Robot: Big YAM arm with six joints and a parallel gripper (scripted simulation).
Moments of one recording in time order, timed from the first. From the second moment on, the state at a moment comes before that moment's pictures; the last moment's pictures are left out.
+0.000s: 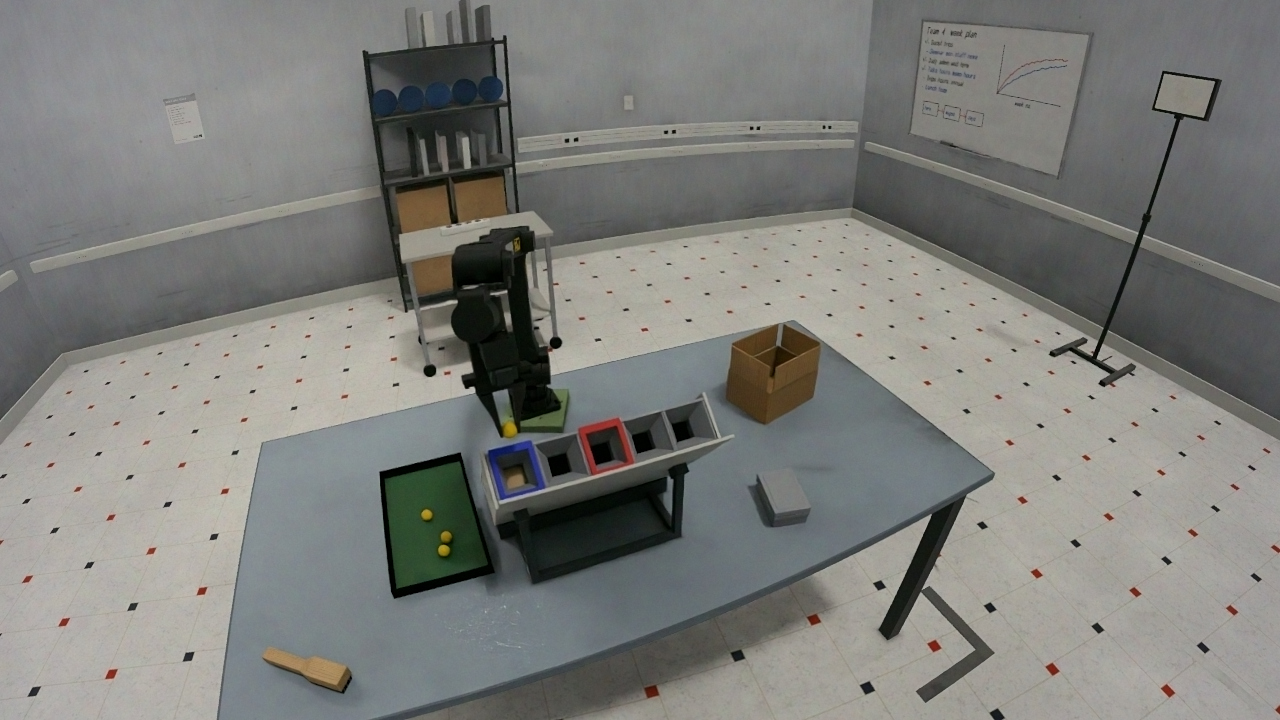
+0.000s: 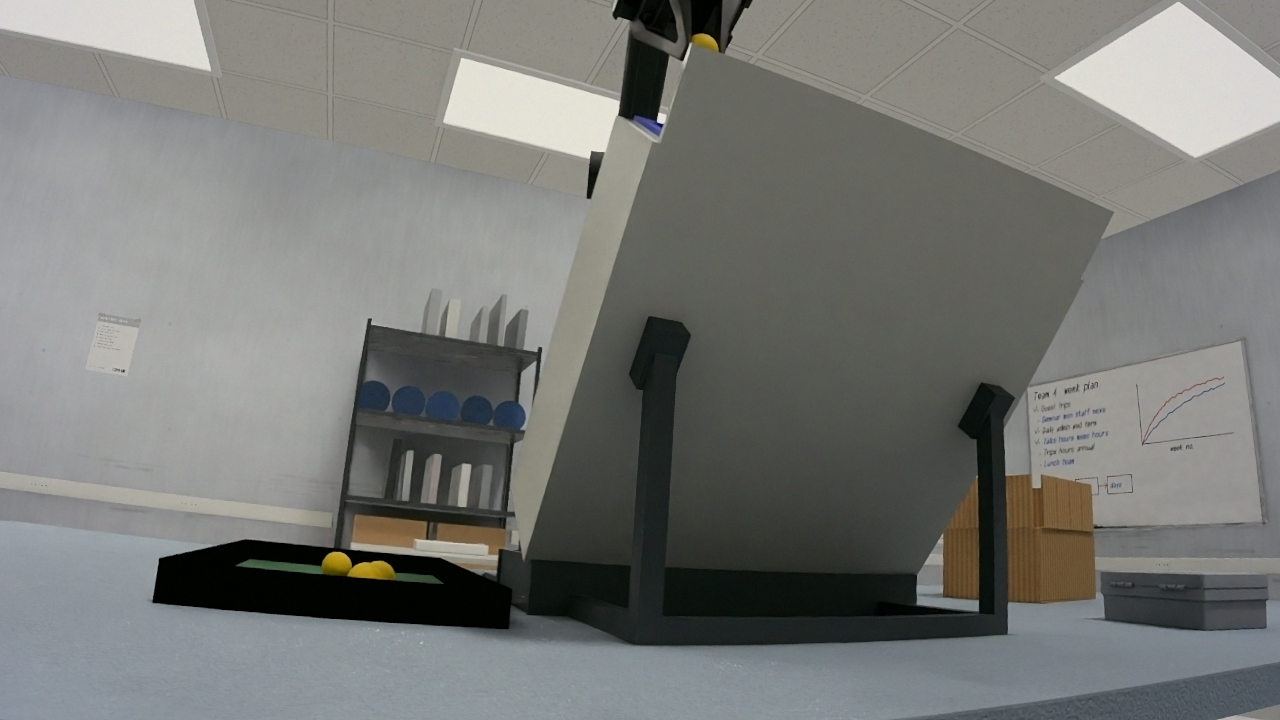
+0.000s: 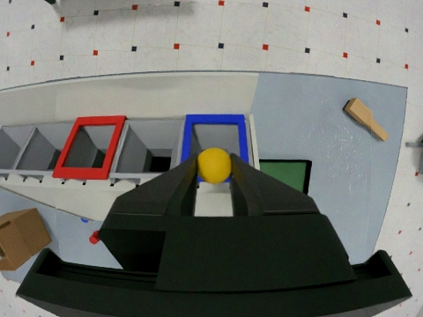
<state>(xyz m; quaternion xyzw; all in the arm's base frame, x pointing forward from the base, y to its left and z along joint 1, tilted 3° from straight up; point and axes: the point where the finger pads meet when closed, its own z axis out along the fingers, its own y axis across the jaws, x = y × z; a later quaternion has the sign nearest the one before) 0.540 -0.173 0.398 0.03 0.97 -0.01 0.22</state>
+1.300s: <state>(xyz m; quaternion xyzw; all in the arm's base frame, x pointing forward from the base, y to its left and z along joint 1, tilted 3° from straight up) 0.545 -0.175 0.370 0.02 0.97 -0.01 0.23</state>
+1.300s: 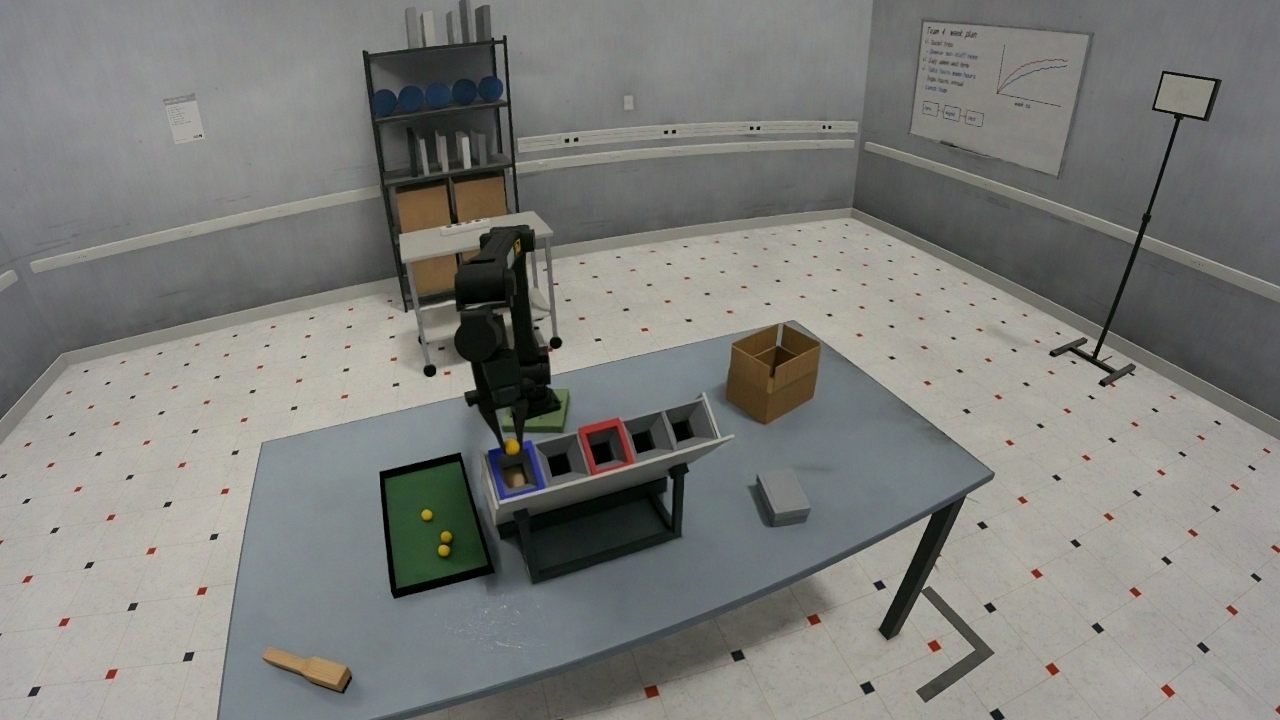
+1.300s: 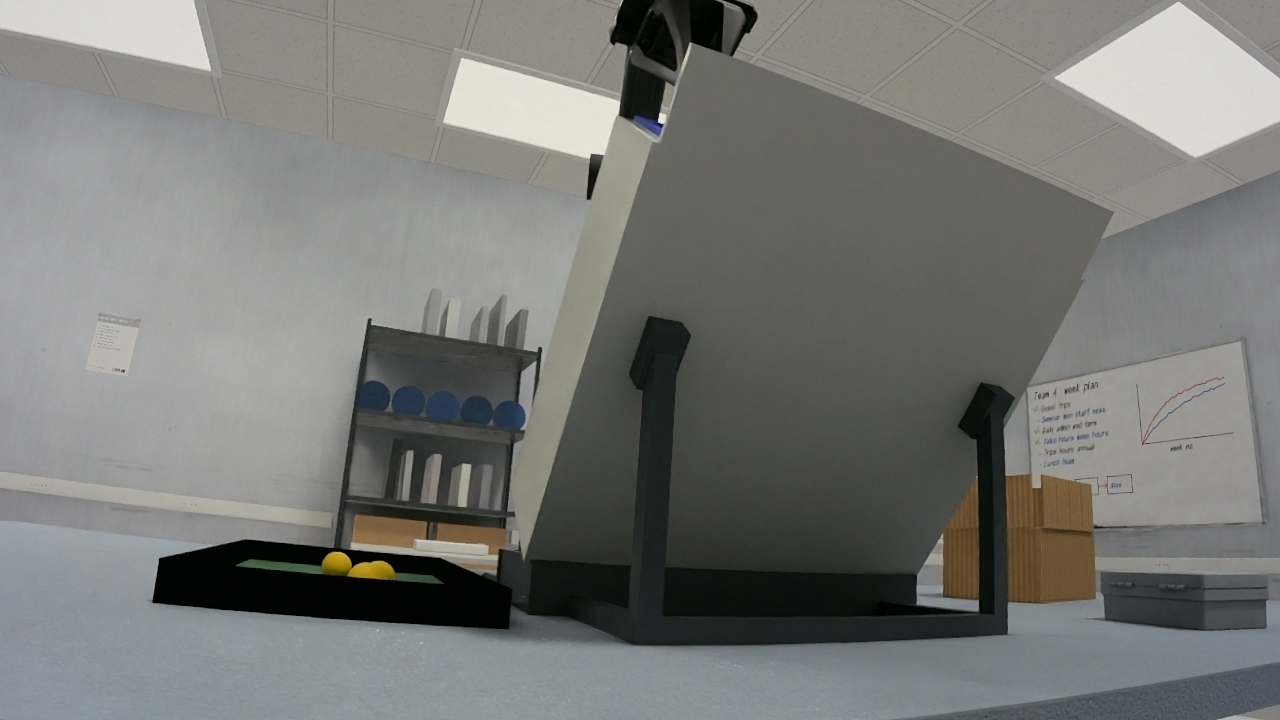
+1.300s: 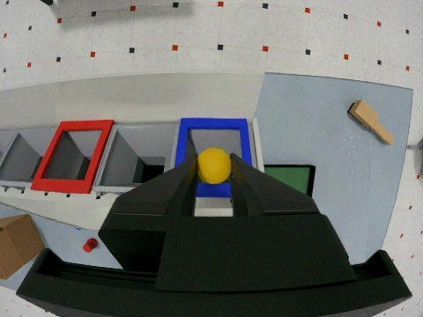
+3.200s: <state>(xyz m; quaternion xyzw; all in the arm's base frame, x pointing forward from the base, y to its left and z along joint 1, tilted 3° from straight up) 0.545 -0.175 0.371 0.03 0.97 -0.01 0.23</state>
